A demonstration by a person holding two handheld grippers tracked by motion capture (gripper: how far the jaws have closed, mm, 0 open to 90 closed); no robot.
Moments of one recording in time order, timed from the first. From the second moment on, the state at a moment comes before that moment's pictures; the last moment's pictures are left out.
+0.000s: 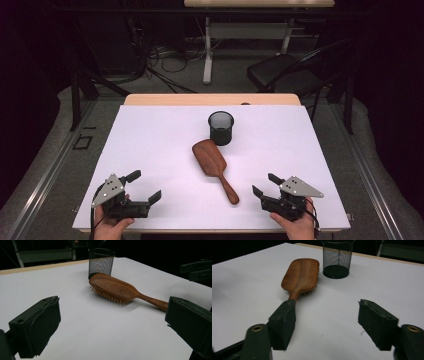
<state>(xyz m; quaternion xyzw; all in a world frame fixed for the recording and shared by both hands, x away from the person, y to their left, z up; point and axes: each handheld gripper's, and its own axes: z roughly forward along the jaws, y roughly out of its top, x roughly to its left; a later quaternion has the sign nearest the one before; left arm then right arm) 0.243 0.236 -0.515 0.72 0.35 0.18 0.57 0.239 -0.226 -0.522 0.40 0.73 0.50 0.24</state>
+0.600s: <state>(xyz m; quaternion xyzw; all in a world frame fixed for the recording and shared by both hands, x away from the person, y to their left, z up) 0.239 0.230 -0.514 0.73 0.35 0.16 0.56 0.237 -0.207 -0.525 0.40 0.75 0.48 0.21</state>
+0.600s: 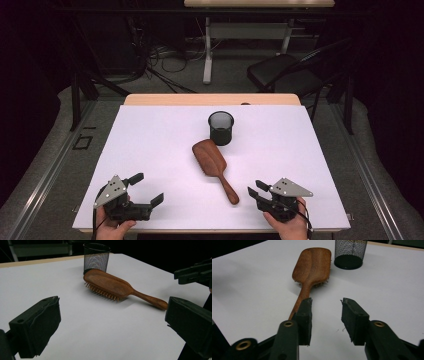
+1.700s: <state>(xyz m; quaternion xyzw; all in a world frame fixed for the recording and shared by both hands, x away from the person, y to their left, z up) 0.239 0.232 -0.515 0.73 0.36 0.16 0.56 0.273 -0.166 -0.527 0.35 0.82 0.43 0.13</state>
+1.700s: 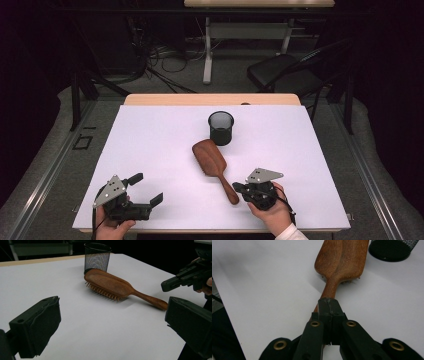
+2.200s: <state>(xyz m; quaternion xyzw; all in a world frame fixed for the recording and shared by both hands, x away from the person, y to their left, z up) 0.239 0.231 -0.515 0.73 0.36 0.16 0.56 0.289 -0.165 -0.516 0.37 0.85 0.38 0.08</state>
